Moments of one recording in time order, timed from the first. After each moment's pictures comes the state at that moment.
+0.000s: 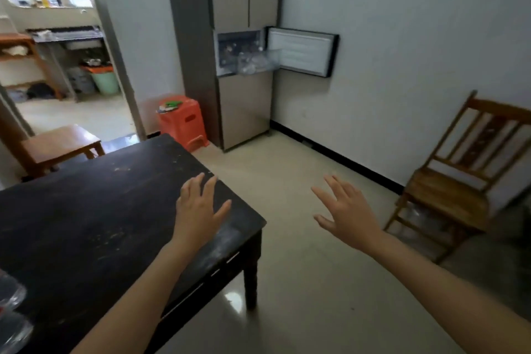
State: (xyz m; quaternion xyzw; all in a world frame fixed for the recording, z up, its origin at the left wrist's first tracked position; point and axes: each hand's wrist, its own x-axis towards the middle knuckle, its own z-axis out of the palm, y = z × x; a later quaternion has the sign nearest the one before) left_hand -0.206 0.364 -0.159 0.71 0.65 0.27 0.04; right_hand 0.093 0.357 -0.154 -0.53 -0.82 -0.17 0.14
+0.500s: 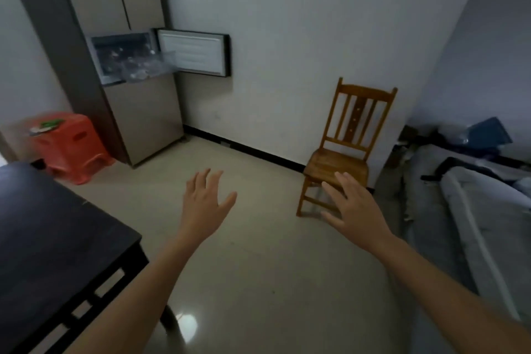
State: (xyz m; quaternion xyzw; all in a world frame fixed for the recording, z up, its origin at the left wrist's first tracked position) left_hand 0.107 0.333 -0.138 0.79 0.52 0.29 0.11; right_hand 0.383 0.222 -0.143 -0.69 -0.68 -0.20 0.14
